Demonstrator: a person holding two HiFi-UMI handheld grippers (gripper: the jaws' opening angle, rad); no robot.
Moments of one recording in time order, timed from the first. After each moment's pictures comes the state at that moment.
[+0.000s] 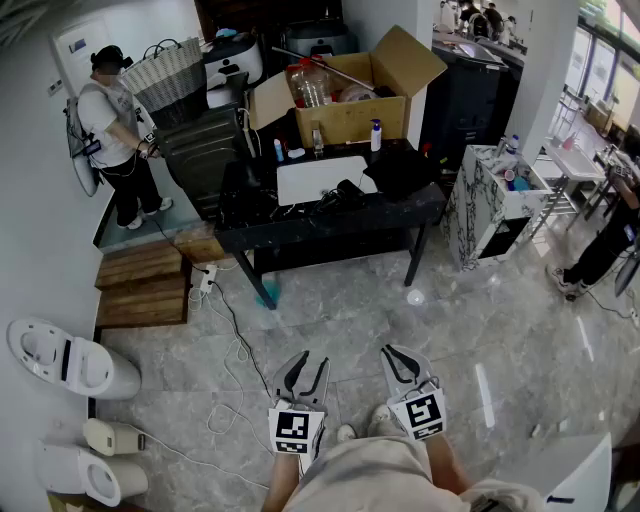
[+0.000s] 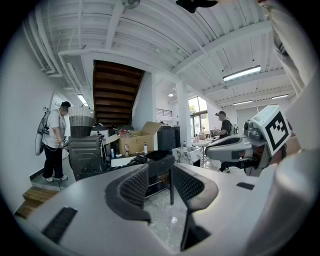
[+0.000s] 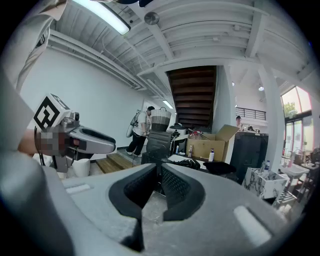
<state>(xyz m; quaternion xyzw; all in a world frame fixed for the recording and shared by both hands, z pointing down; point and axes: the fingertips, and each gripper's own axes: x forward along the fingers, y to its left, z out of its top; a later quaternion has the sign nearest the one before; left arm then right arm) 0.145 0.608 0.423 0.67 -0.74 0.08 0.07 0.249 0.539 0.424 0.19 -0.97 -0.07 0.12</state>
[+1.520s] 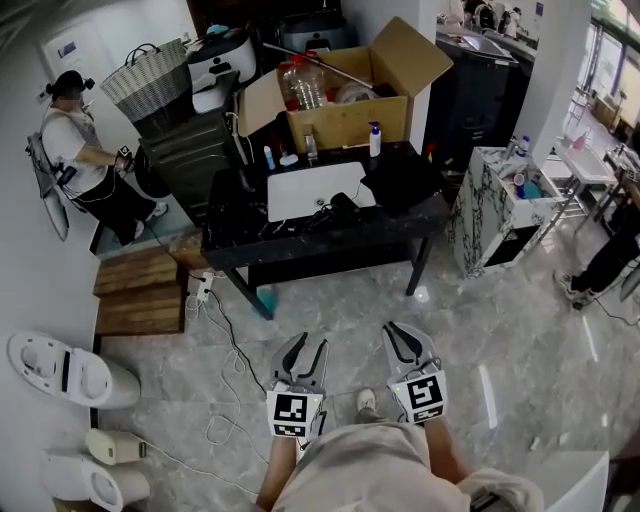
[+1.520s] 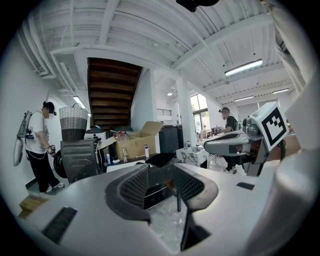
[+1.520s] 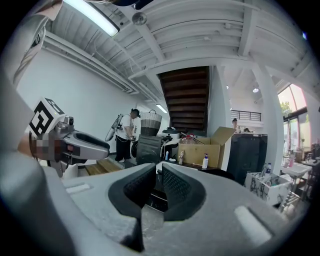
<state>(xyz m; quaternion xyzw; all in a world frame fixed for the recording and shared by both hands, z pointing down) 0.098 0.457 0.418 0.66 -0.74 0.09 0.05 0.204 0.379 0.408 0.21 -0.97 -0.06 0.08</state>
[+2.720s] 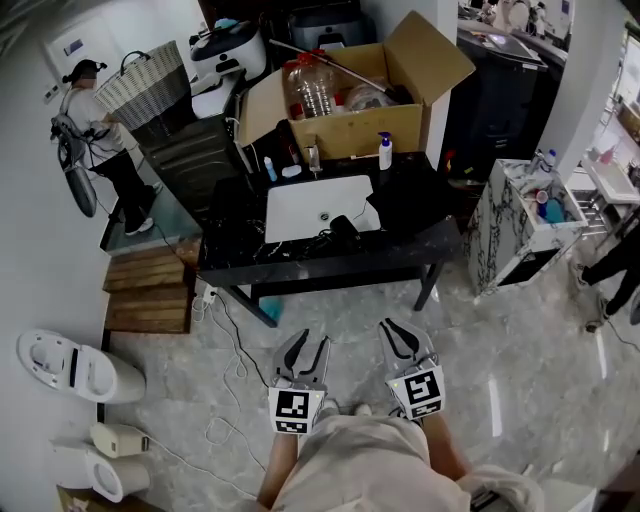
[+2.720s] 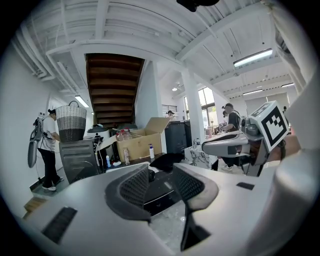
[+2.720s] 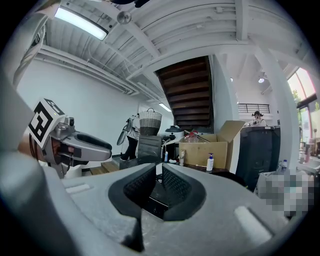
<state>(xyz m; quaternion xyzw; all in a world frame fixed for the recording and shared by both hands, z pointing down) 0.071 0.317 0.412 0.63 -0.77 0.11 0.06 0.163 0.237 0.408 0.17 -0.98 -0.01 0.08</state>
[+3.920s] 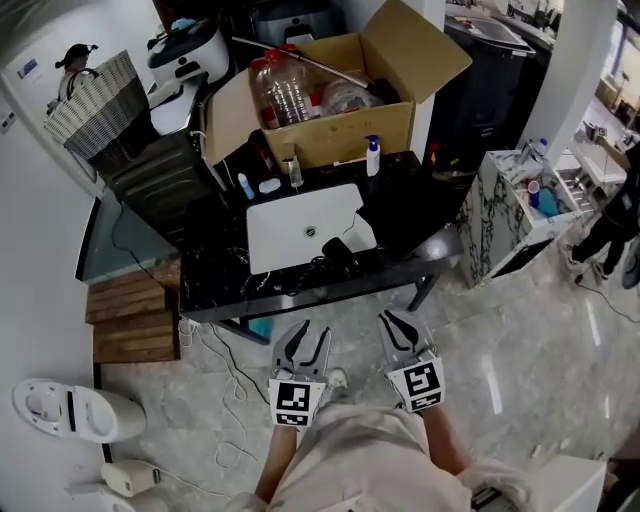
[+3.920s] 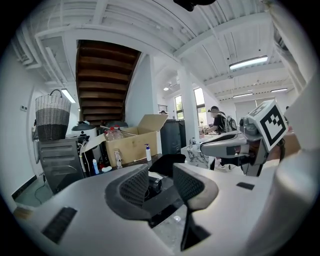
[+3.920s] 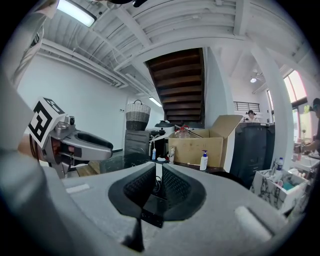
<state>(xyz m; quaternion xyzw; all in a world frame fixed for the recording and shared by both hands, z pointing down) -0.029 0.203 0.424 0.68 -0.72 0.11 0.07 0.069 0.138 0.421 0.23 -0.97 0.01 0.11</state>
